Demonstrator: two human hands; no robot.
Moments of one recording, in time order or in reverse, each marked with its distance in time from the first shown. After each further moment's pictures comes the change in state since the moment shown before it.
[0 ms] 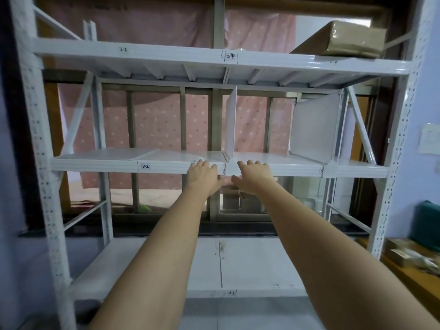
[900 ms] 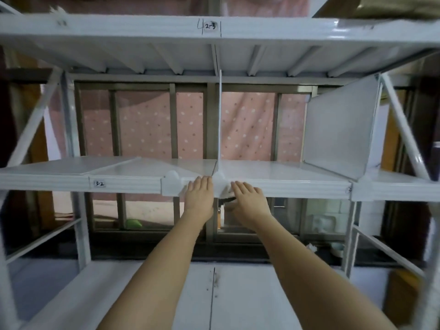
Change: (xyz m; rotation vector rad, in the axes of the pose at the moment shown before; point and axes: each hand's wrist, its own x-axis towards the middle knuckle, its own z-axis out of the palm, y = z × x) left_hand 0.163 0.062 0.159 0.040 0.020 -0.074; right_hand 0.152 0.079 0.169 0.151 0.102 -0.169
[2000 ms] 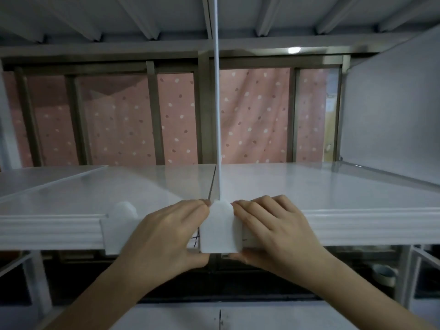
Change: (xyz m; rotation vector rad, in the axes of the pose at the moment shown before) left_hand 0.072 -0.060 0.060 -0.285 0.337 0.467; right_hand 0.084 0.053 0.061 -0.064 0.584 -0.514
